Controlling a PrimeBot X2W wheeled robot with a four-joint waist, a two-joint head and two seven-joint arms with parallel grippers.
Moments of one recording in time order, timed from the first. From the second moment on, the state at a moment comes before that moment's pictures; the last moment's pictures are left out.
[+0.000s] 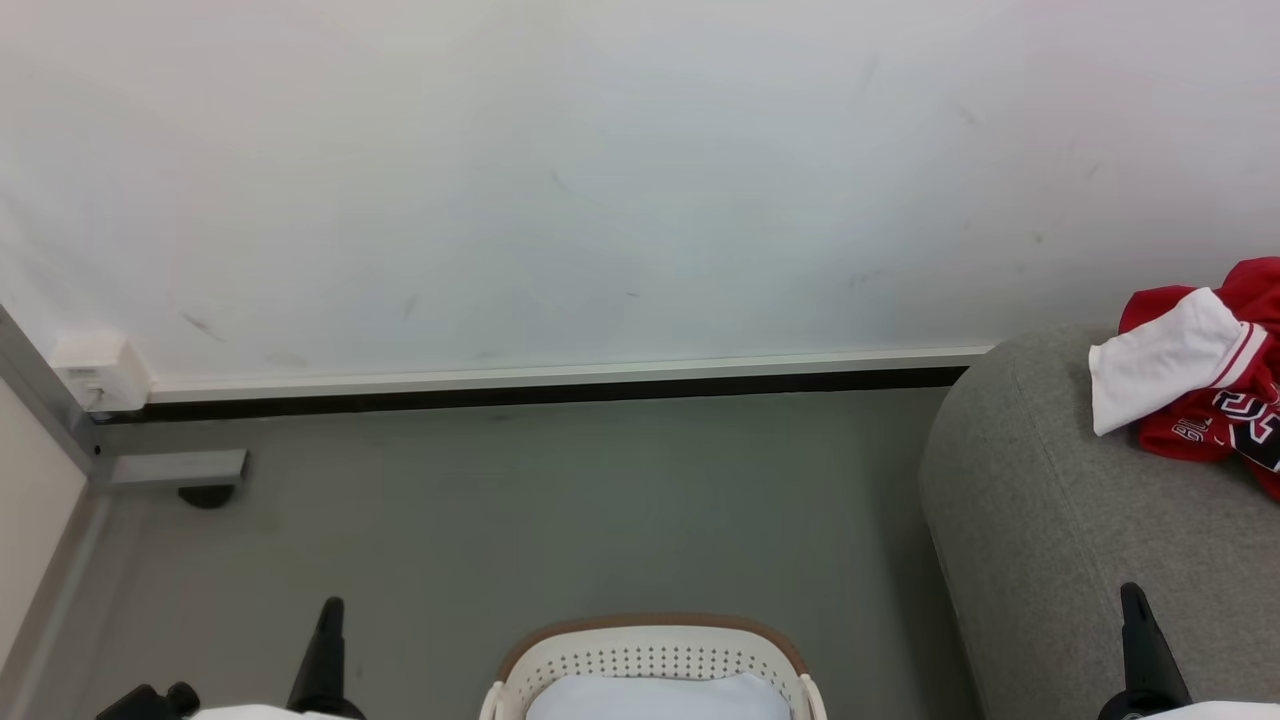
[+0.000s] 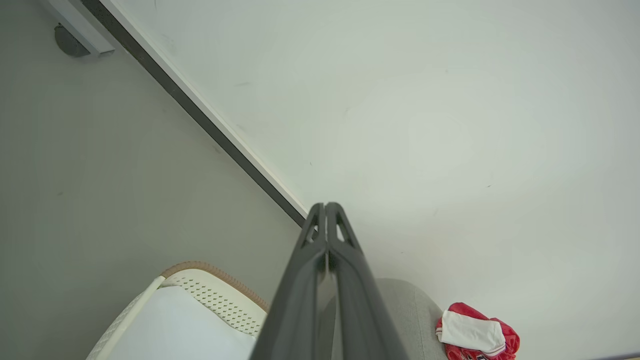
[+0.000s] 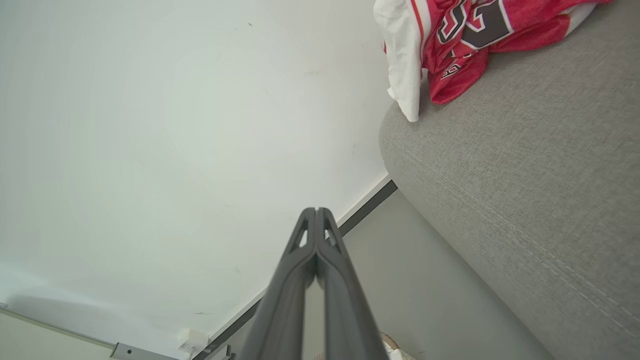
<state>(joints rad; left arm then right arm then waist) -0.01 0.07 0.02 0.22 -0.99 -0.04 -0.05 -0.03 -0.04 -0.07 0.28 0.94 0.13 -0.05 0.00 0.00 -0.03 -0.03</state>
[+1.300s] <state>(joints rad) -0.06 0.06 0.08 0.20 -1.36 -0.06 0.05 -0.08 -0.05 -0.10 0.27 1.35 0.13 0.04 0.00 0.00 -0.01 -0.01</state>
